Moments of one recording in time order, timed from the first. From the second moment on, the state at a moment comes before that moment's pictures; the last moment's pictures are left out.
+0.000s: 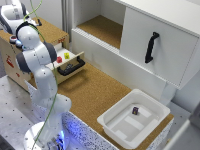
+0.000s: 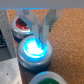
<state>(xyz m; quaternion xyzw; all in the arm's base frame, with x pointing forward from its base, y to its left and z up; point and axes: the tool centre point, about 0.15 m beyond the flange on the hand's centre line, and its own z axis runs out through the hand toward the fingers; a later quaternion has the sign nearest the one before) 0.172 0.523 0.467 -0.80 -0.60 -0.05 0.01</state>
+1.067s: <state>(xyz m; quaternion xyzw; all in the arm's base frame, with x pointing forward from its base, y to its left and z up) 0.198 0.488 0.559 -0.84 -0.53 -0.08 -0.10</state>
